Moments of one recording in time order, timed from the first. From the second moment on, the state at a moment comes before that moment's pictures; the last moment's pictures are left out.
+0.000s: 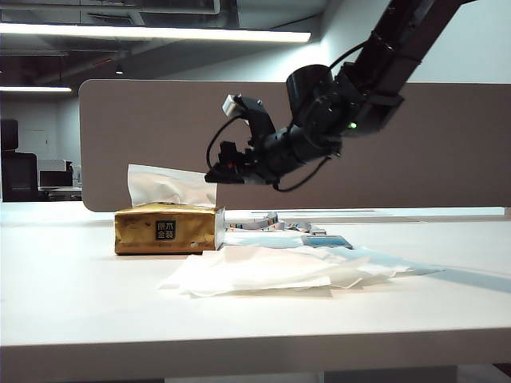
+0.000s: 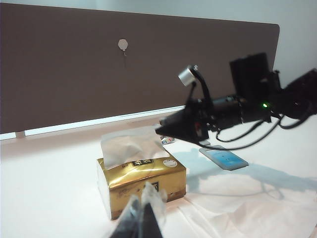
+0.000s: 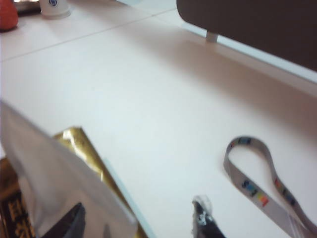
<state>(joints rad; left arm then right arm) 0.00 0.00 0.01 0.17 0.47 -0.04 0.47 2.25 1.60 0.39 -0.46 -0.13</state>
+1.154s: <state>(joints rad) 0.00 0.00 0.01 0.17 0.47 -0.04 0.48 2.33 1.69 0.32 -0.52 -0.10</state>
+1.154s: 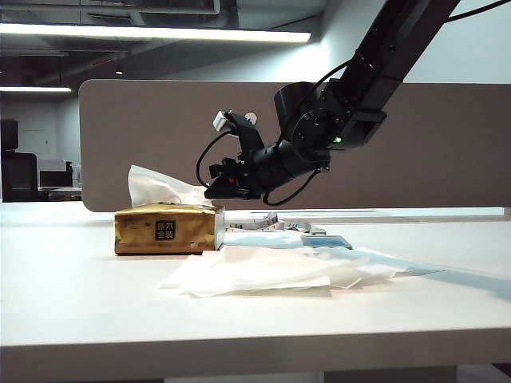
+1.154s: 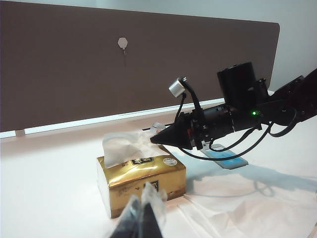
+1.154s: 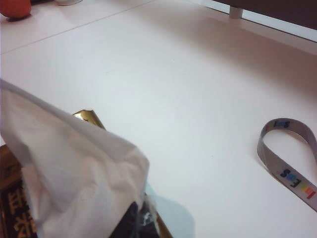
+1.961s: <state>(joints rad) 0.00 0.00 0.01 0.16 0.47 -0.04 0.48 2.30 1.69 0.55 -0.52 0.00</state>
